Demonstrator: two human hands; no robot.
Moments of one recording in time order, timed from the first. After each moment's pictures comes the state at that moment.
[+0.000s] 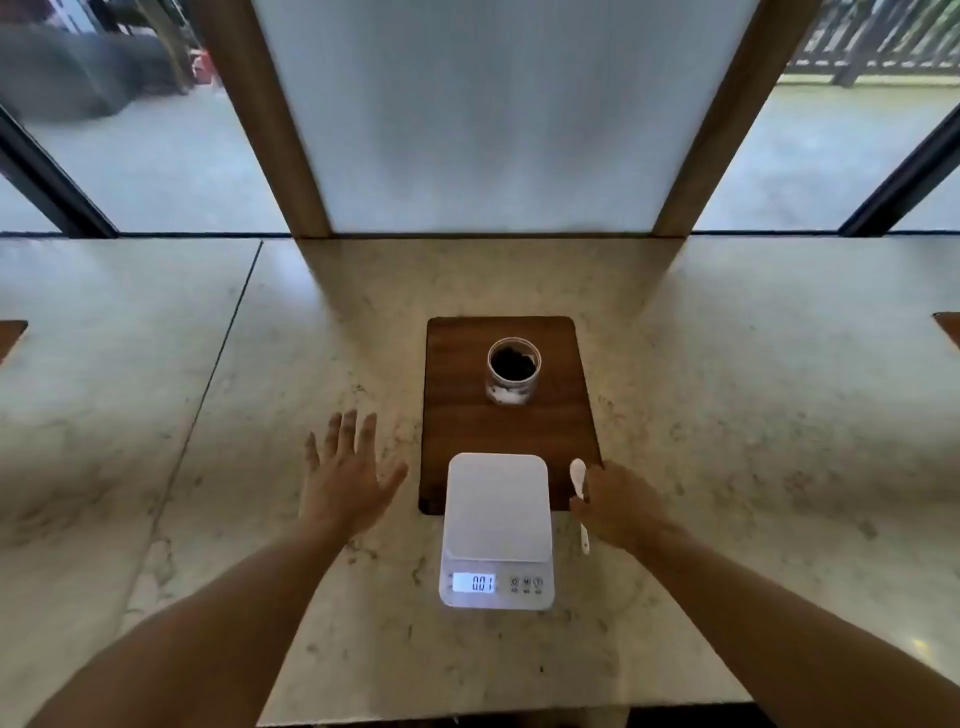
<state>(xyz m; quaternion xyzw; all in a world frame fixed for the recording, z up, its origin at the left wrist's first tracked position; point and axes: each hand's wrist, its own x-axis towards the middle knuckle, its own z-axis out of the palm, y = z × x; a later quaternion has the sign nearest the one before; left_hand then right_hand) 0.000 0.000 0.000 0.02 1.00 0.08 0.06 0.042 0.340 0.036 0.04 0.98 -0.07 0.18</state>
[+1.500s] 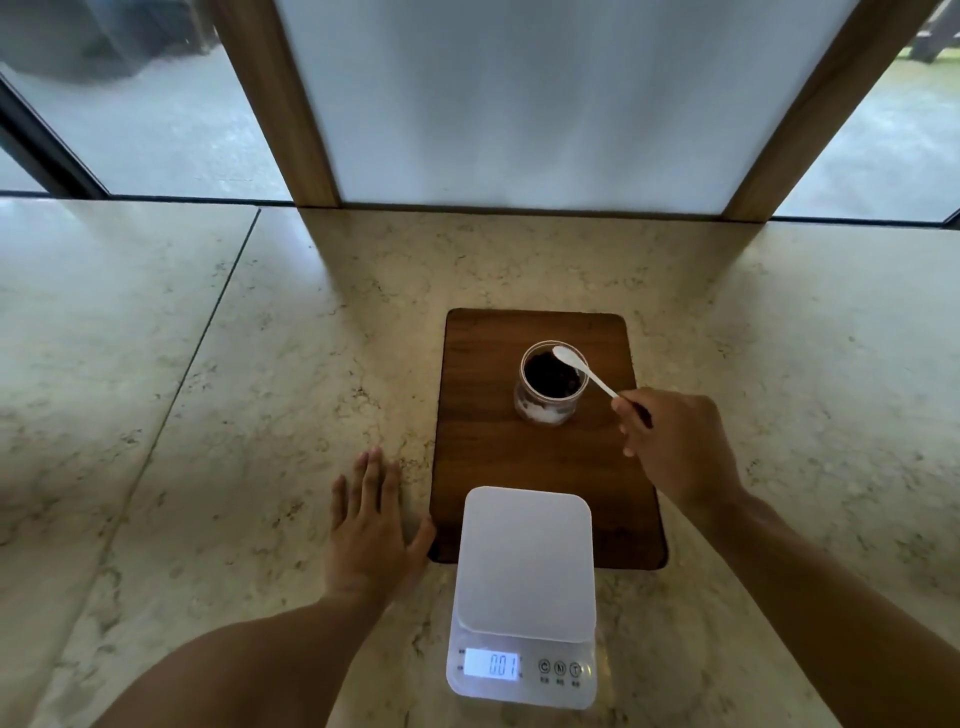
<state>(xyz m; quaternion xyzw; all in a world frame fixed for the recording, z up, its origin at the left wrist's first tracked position) 0.011 0.022 -0.097 0.00 1.00 0.08 0.05 -0.059 0.344 0.041 -0.03 0.96 -0.26 -0.10</state>
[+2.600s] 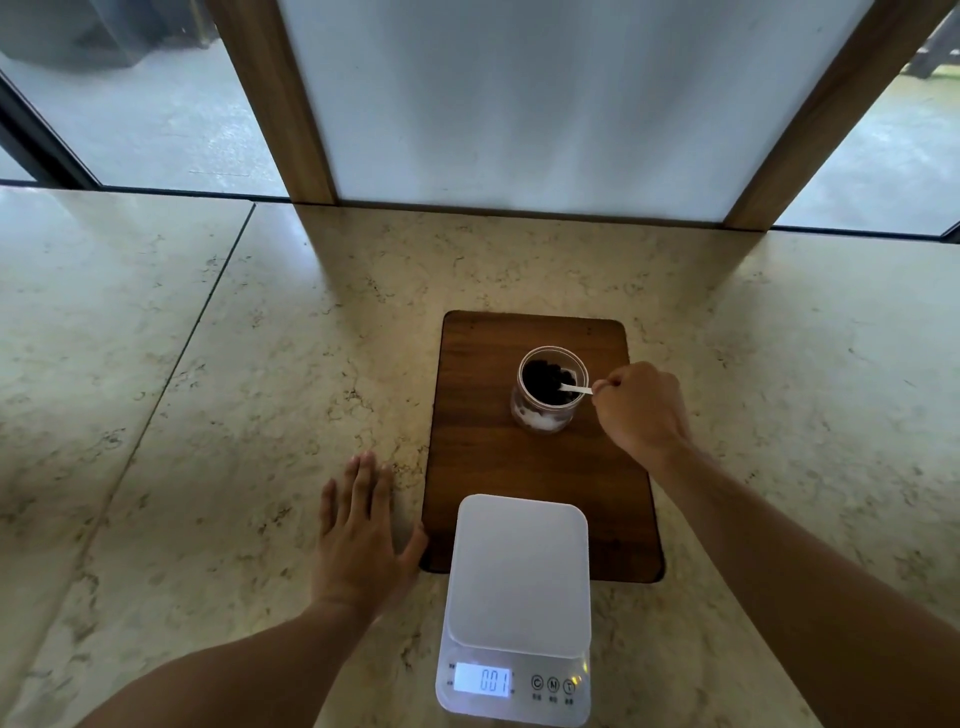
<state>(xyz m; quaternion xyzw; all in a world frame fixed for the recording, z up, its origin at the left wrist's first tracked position) 0.010 0.023 -0.092 0.01 0.99 0.10 0.03 -0.113 0.316 0.041 0.16 0.95 -0.27 0.03</state>
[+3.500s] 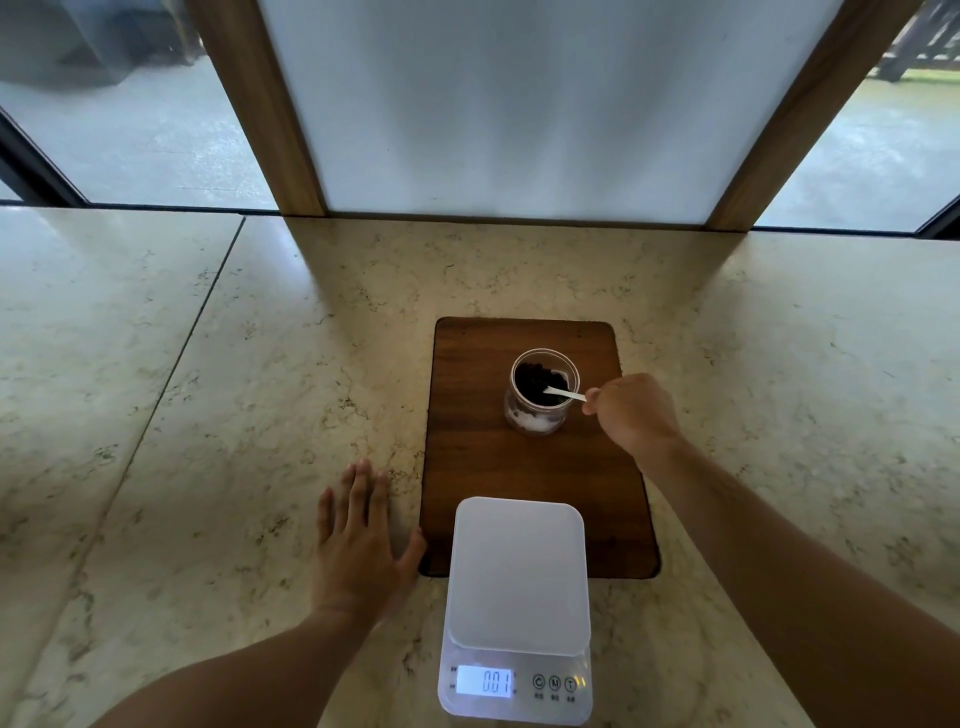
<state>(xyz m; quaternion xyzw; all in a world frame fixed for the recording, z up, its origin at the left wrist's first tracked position) 0.010 0.022 -0.096 0.01 0.99 0.11 0.02 -0.113 0.321 0.037 0.20 0.93 -0.30 0.12</state>
